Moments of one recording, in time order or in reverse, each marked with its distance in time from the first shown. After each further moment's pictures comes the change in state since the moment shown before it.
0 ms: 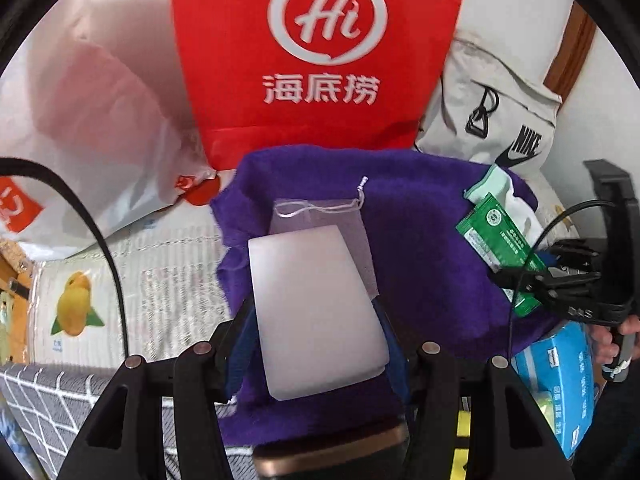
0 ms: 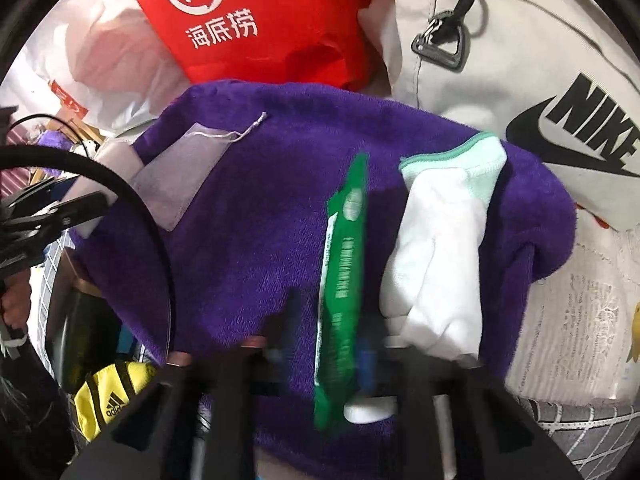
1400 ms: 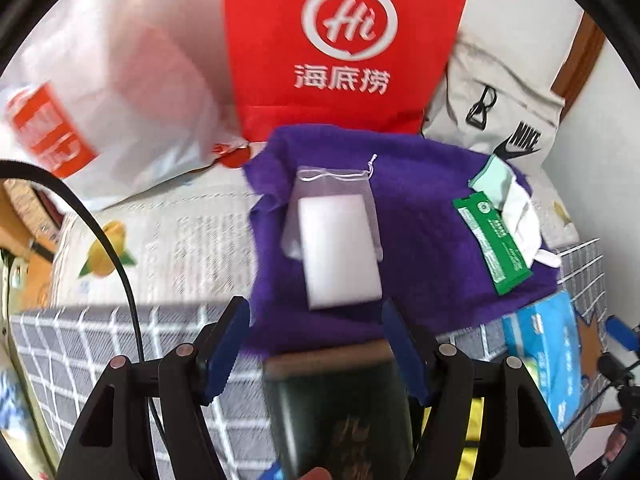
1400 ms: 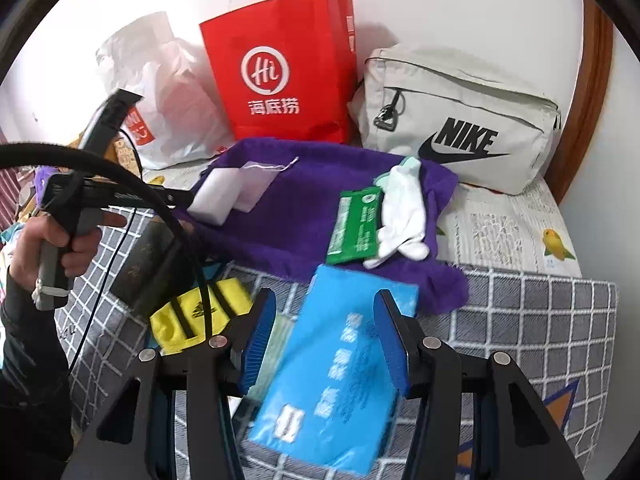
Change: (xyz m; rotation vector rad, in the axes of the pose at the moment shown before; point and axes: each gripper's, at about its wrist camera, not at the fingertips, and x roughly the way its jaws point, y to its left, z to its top) left arm -0.049 0.005 -0.040 -0.083 0.014 0.043; right arm -0.147 0.057 -0.131 0.047 -0.307 -0.130
